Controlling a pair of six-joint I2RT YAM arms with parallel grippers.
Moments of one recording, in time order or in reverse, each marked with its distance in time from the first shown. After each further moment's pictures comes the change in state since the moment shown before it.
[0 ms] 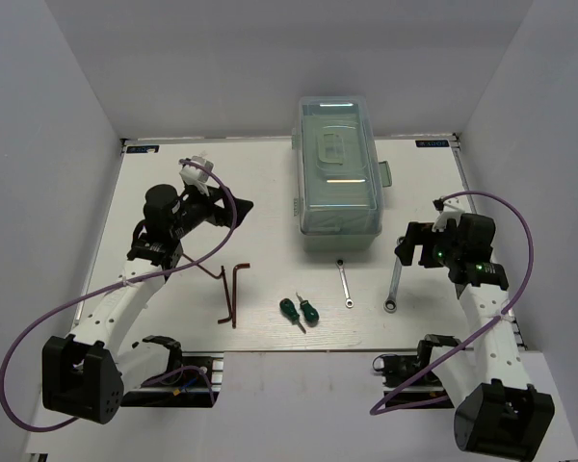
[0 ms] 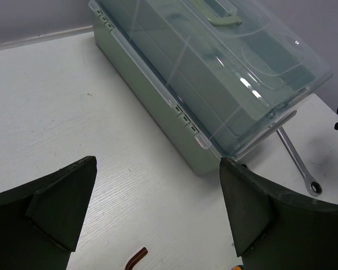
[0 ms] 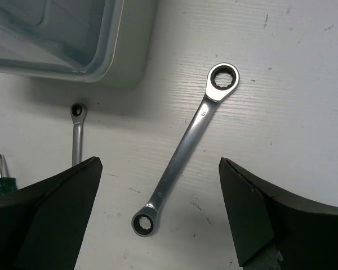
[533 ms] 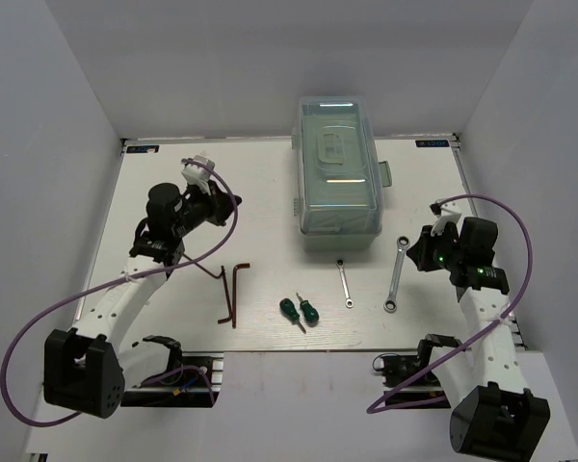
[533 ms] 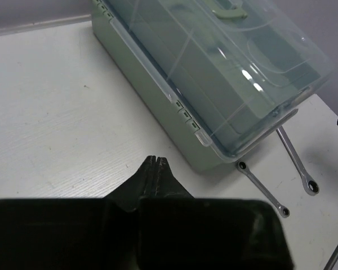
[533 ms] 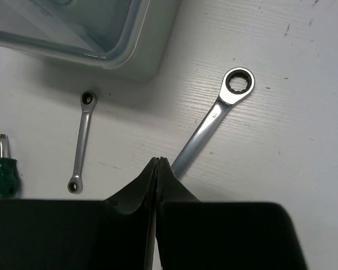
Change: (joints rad) left arm 0.000 0.019 0.002 0.003 0.003 -0.019; right arm -0.035 -0.024 -0.025 -0.005 -0.119 -0.102
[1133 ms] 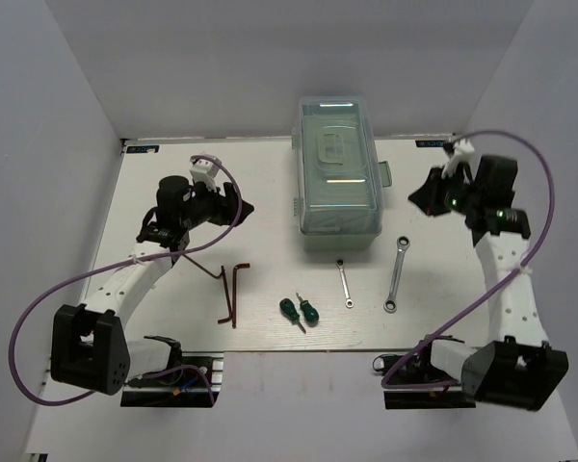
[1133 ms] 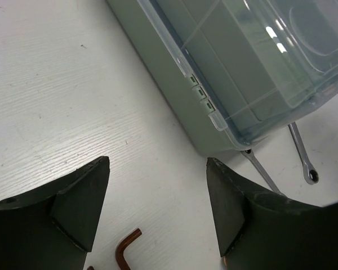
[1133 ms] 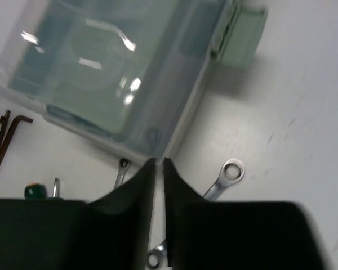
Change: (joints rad) left arm 0.000 0.136 0.064 -0.115 -0.009 -0.015; right arm 0.028 0.274 0.449 -0.079 -0.106 0.036
